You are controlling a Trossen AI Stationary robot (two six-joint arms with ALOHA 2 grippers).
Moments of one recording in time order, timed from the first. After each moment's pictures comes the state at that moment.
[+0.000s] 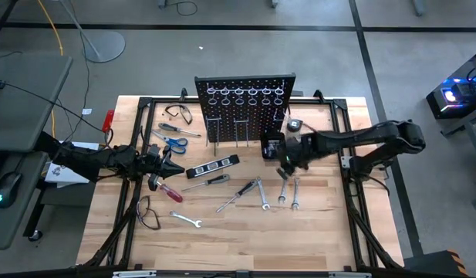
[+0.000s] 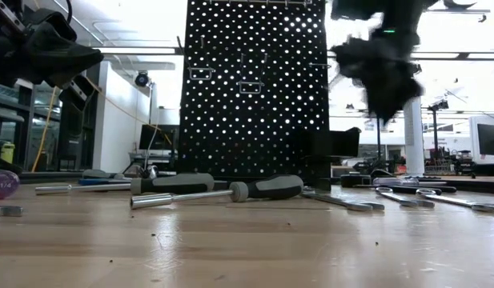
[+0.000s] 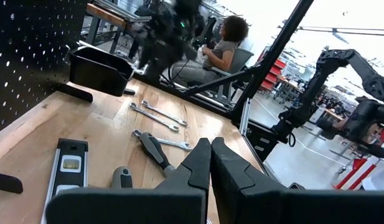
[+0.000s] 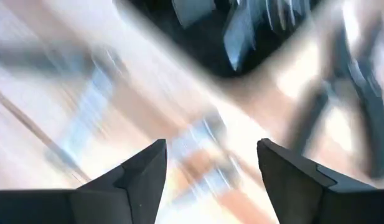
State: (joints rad) left arm -0.17 0.03 0.01 0.01 -0.06 -0.44; right arm 0.04 1.41 1.01 -0.98 0.09 0.83
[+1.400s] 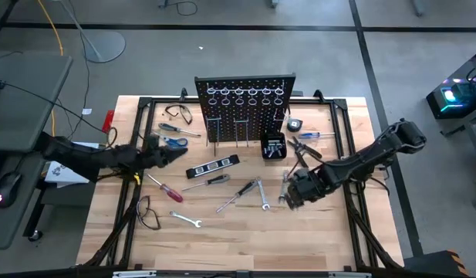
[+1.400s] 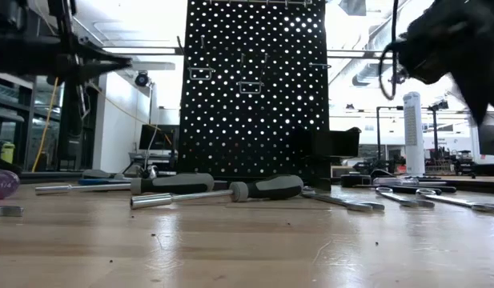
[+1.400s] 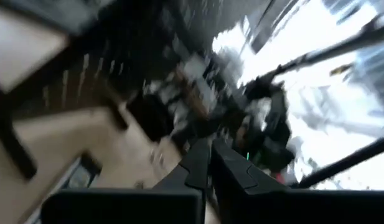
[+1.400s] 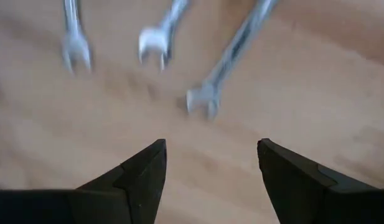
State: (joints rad) left arm -0.17 0.30 0.01 0.34 -0.44 -0.99; right arm 0.40 1.41 0.92 -0.90 -0.07 1.64
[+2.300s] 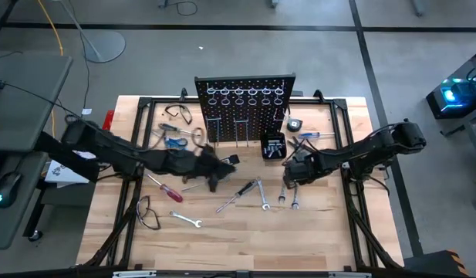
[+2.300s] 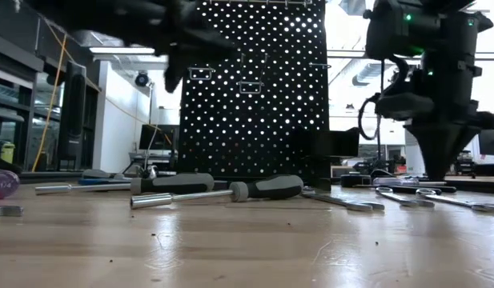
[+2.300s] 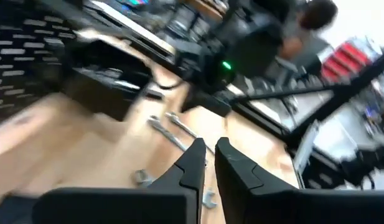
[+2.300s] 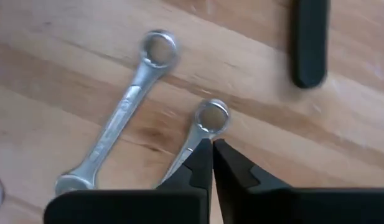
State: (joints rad) left arm -0.17 1.41 0.66 0.52 -0.23 -0.56; right arm 0.17 1.41 0.73 -0.79 0.09 1.34
